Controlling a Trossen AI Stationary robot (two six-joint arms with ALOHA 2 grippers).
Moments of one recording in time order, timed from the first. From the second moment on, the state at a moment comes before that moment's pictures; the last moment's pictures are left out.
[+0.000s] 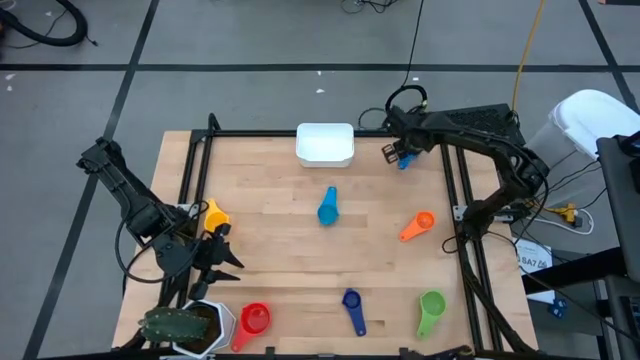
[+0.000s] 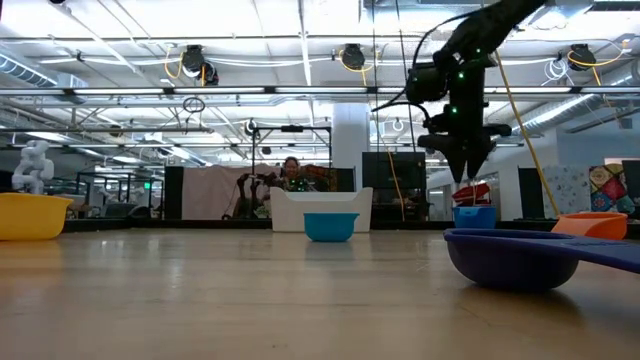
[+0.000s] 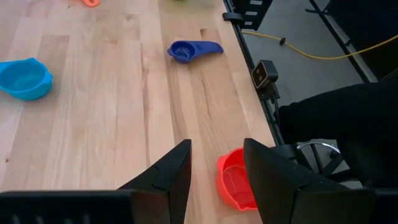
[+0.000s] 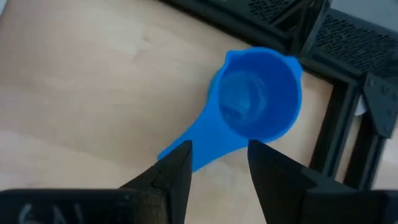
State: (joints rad) left arm -0.78 0.96 0.91 -0.63 -0.32 -0.54; right arm -0.74 1.54 1.10 -0.91 0.33 0.43
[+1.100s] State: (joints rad) left arm -0.78 0.96 0.91 -0.63 -0.32 -0.54; right arm -0.85 1.76 1.11 -0.74 0.17 0.33
